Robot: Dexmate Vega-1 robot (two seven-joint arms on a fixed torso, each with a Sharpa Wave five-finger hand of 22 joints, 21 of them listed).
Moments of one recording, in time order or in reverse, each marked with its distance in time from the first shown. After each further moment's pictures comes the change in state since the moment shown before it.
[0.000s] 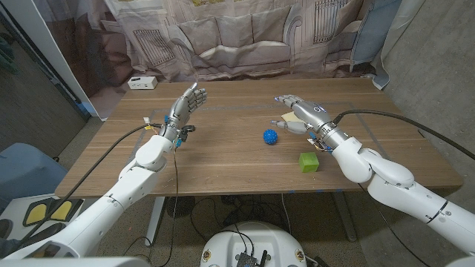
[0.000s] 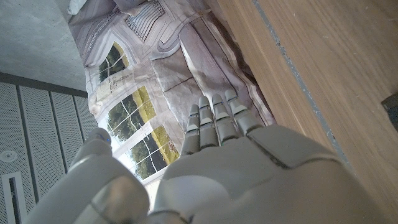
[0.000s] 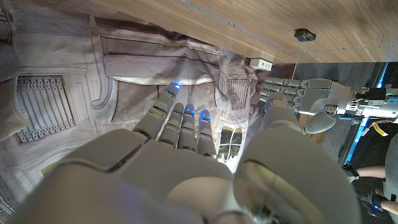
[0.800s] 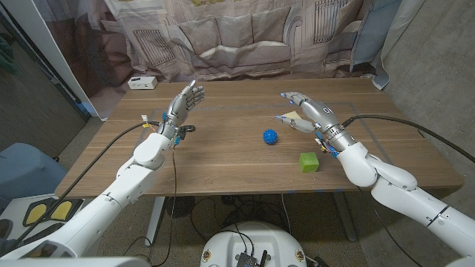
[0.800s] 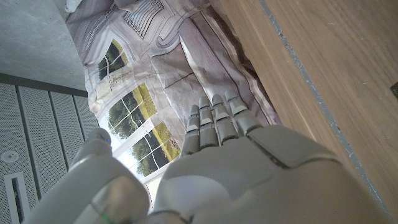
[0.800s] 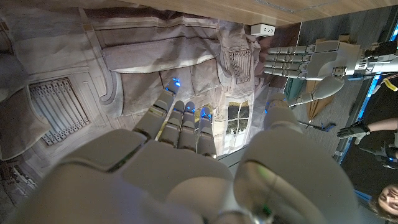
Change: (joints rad) left arm 0.002 0.012 -0.012 -0.023 0.007 0.017 0.021; left_hand 0.000 0.000 0.000 0.000 0.000 -0.004 -0.004 0.000 0.000 0.000 0.000 0.007 0.000 -0.009 -0.001 0.000 0.000 -0.004 -0.004 0.006 0.000; right arm -0.040 0.047 0.060 0.104 0.087 0.181 -0.138; right_hand -0.017 0.001 -0.004 -0.004 0.004 0.023 0.012 0.008 0.000 0.030 0.009 0.008 0.000 0.032 0.000 0.008 0.000 0.034 0.005 0.008 0.000
